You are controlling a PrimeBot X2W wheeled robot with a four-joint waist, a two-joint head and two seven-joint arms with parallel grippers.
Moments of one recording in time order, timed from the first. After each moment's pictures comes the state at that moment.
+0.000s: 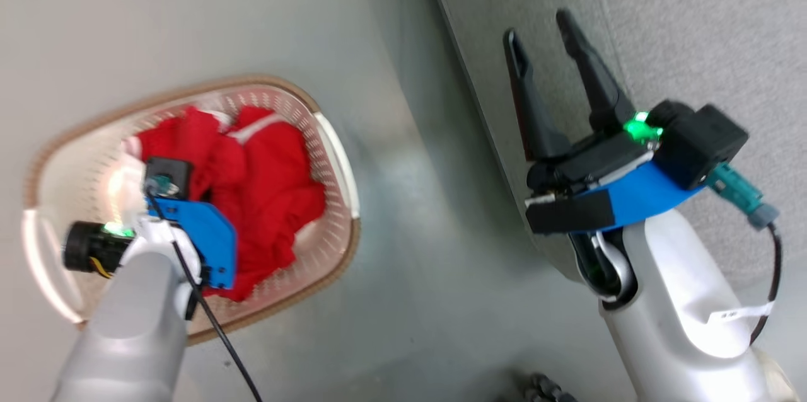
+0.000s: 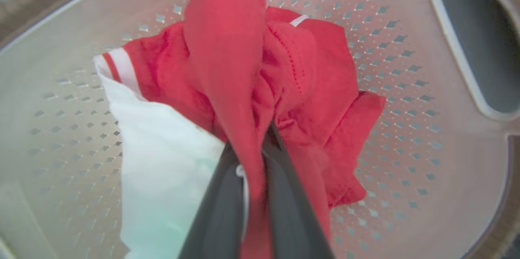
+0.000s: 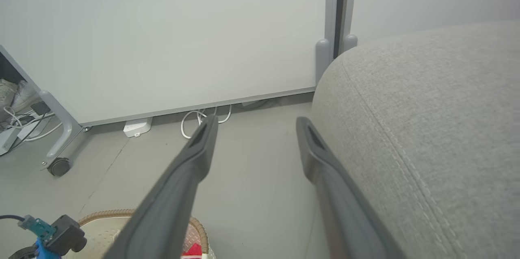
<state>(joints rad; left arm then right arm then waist) -0.70 0.24 -0.34 1.01 -0.25 -0.07 0.07 -0.58 -0.05 0.27 0.18 0.34 0.13 -0.26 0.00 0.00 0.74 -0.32</state>
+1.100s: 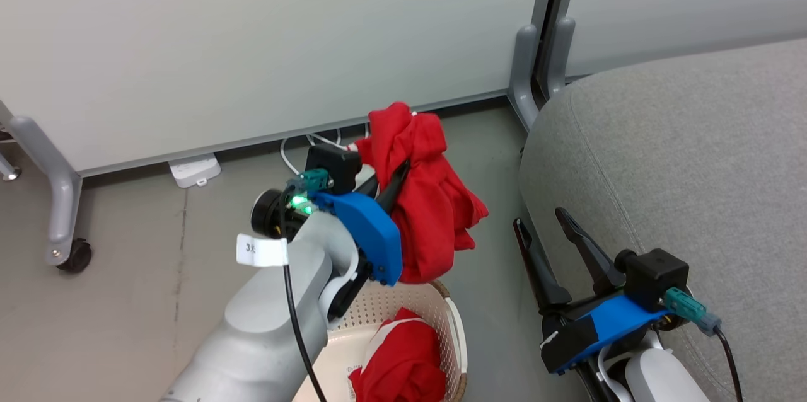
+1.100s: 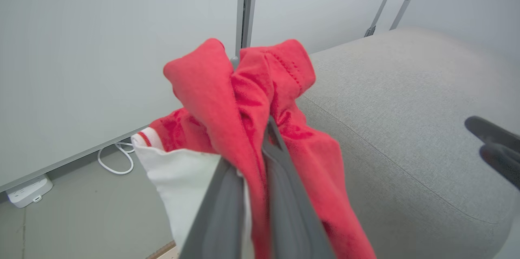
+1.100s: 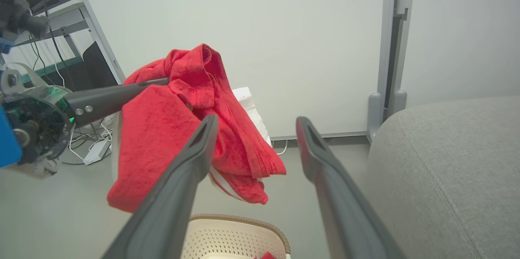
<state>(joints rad) -0.71 0.05 -0.75 0.81 -0.69 -0.13 -0.06 -0.22 -0.05 0.22 0.28 0.28 0.13 -0.17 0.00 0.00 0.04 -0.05</state>
